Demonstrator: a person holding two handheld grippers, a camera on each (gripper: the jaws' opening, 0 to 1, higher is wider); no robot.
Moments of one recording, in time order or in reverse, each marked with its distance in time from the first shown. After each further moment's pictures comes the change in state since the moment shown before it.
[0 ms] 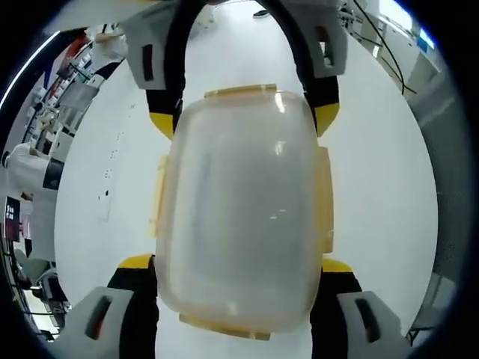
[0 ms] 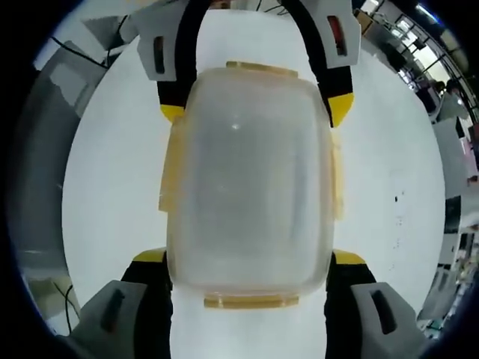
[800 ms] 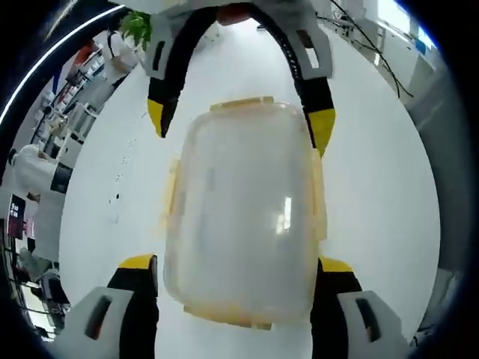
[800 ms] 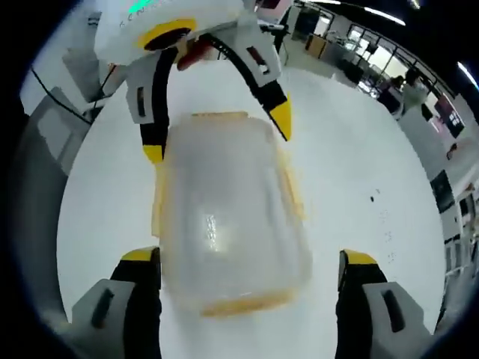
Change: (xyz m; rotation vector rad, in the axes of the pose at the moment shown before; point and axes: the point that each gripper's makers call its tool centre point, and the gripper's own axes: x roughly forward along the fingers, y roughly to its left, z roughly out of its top) left arm -0.017 0.004 -0.003 -0.088 -0.177 0.073; right arm -0.015 -0.013 0.016 0.222 -0.372 -0.116
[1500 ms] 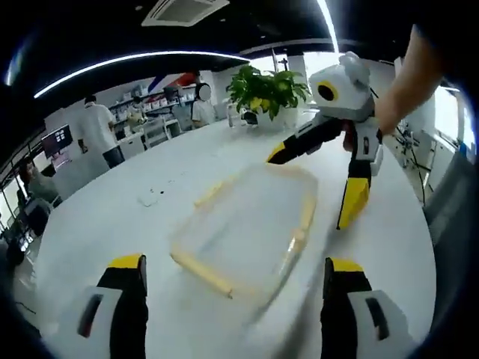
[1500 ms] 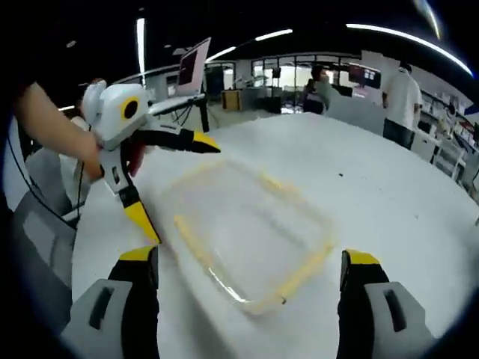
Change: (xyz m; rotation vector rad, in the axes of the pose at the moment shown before) left arm -0.027 -0.012 -0.009 -0.449 -0.461 0.184; right arm -0.018 0.028 0.015 0.508 -0.427 -0.210
